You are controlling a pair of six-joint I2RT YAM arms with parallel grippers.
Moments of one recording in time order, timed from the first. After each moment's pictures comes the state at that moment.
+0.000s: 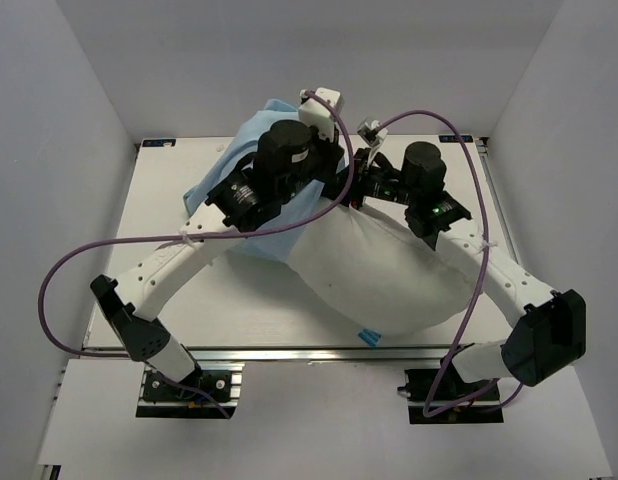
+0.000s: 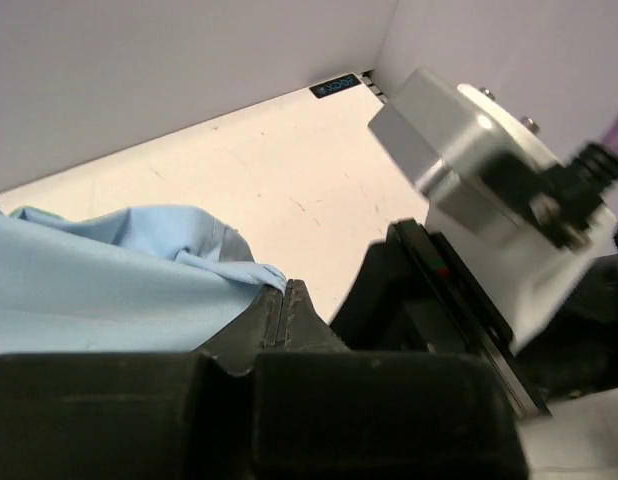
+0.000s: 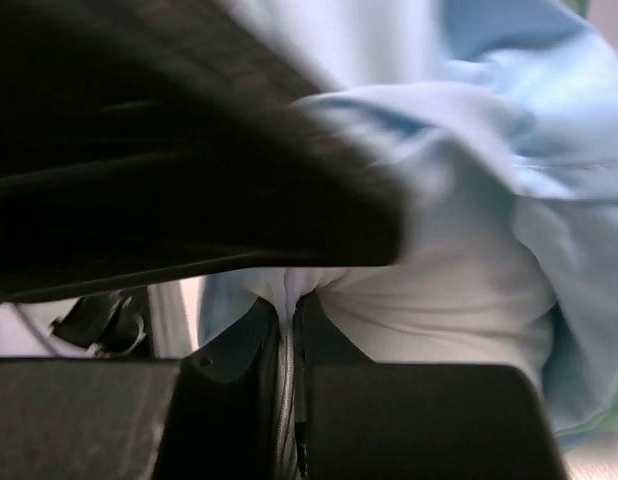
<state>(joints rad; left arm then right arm) -0.87 1.55 1.76 -0.37 -0.24 -0.20 0.53 1.37 1.16 0.21 -0.70 0.33</state>
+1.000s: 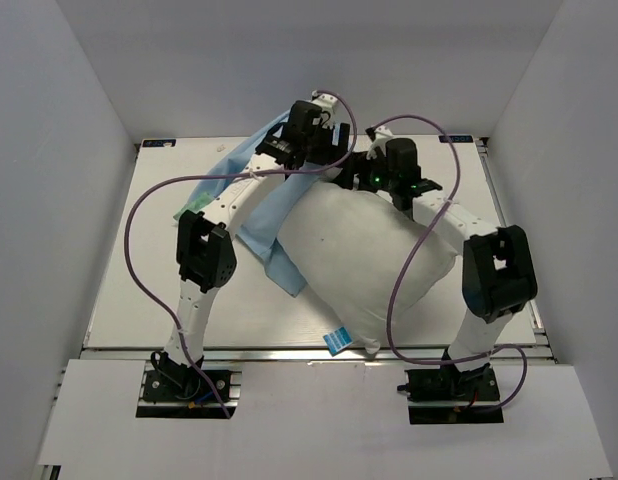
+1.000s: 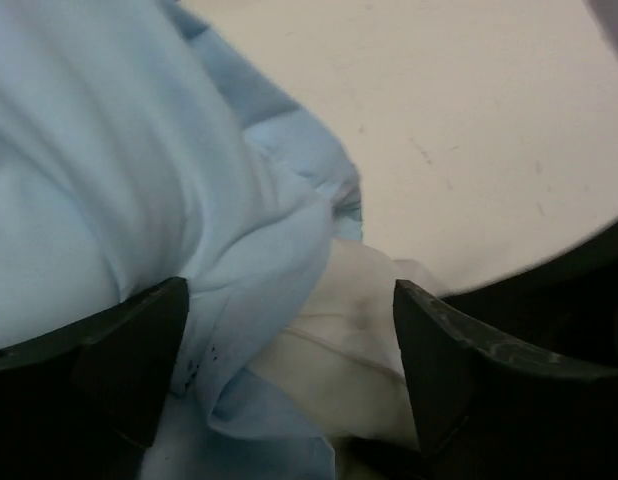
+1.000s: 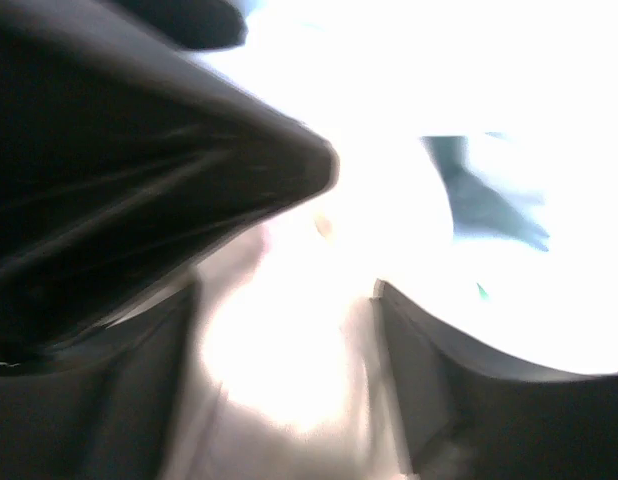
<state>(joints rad) -0.58 2.23 2.21 -0.51 0.02 -0.17 0.40 1.79 1.31 0.07 -0.37 0.24</state>
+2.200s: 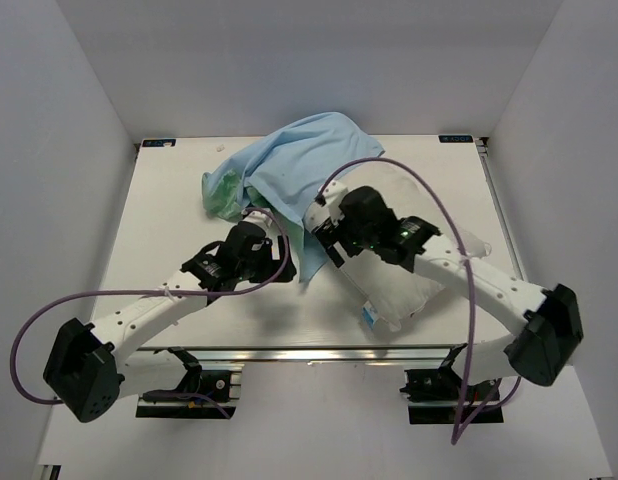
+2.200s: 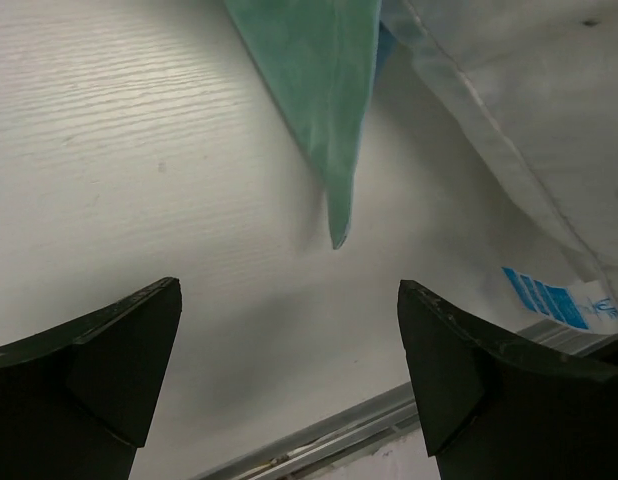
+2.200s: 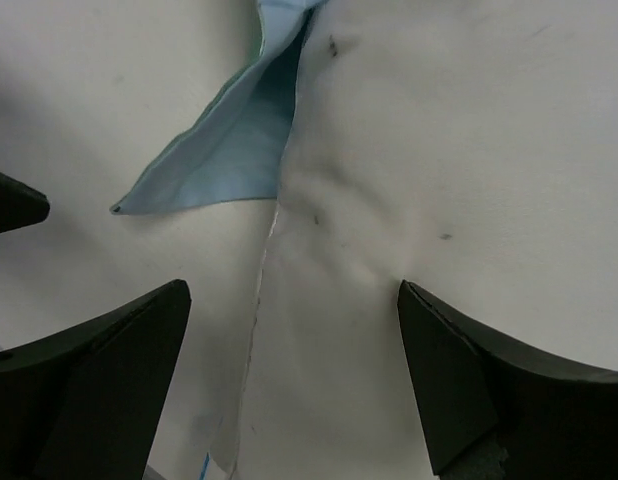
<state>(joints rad) -0.69 1.16 0.79 -0.39 -0.09 -0.57 0.83 1.35 1.19 -0.53 0.08 -0.11</state>
